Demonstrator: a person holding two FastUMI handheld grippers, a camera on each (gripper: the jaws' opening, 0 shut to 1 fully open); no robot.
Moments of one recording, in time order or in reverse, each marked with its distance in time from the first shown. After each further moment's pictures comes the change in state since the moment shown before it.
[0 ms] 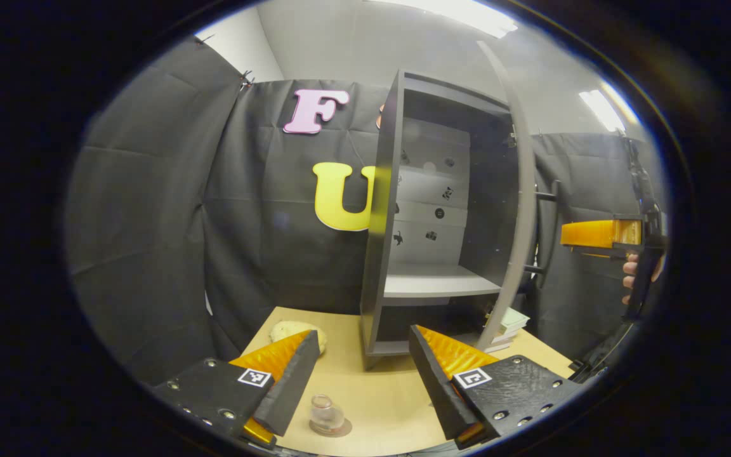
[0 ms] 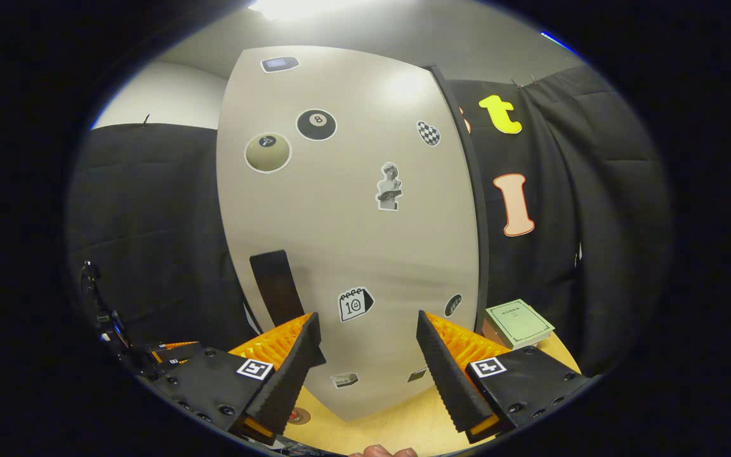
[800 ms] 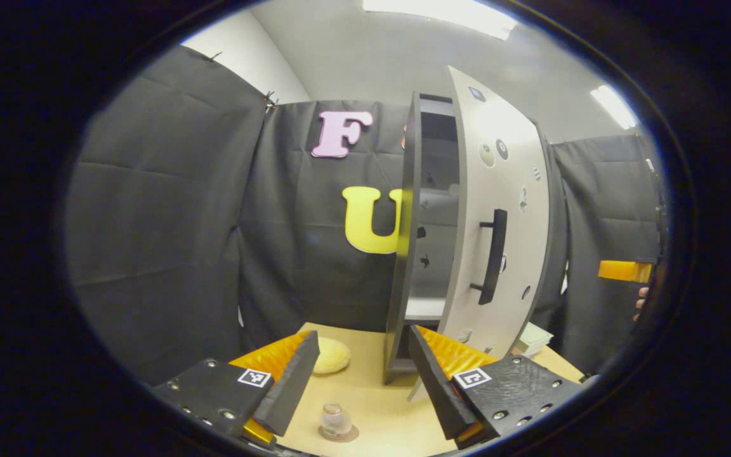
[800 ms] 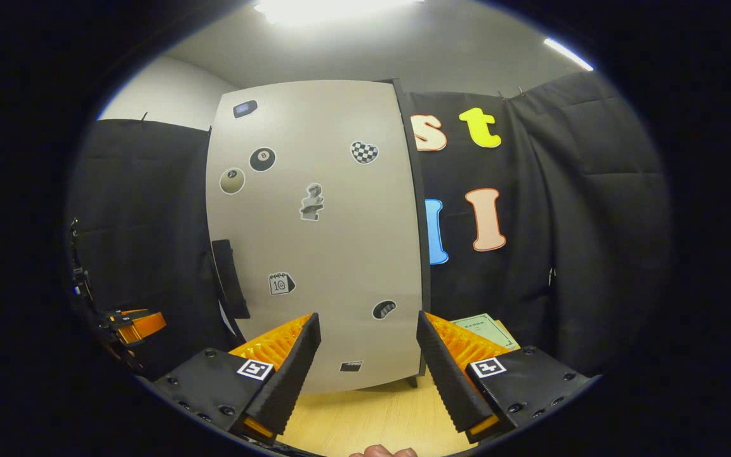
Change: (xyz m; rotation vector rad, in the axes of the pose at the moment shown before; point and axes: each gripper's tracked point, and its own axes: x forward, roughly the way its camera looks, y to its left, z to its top) left arm -0.032 -0.009 0.053 -0.001 -0.114 0.211; right arm -0.037 -0.096 0.009 -0.041 -0.051 -0.053
